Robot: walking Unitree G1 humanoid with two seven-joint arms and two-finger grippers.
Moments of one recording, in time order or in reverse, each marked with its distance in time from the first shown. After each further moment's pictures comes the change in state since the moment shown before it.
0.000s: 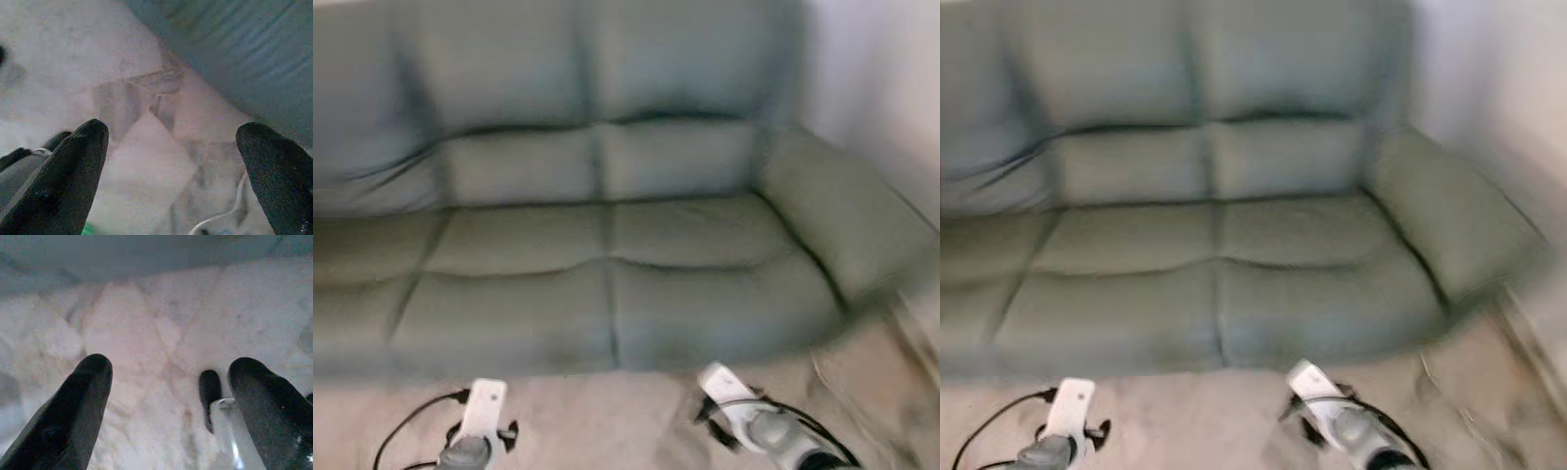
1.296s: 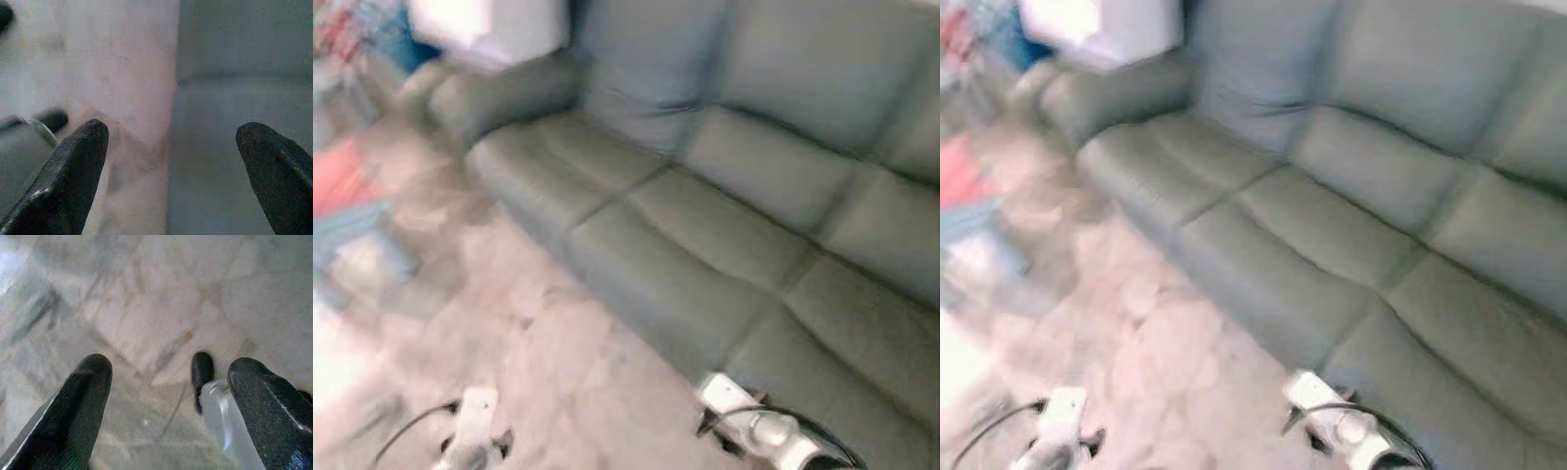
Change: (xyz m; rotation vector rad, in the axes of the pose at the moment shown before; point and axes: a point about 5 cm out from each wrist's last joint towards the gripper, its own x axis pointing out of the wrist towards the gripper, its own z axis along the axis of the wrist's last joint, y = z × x) left arm -0.005 0.011 -0.024 -0.074 0.063 0.042; right arm 0.003 0.012 0.013 -0.125 -0.038 0.048
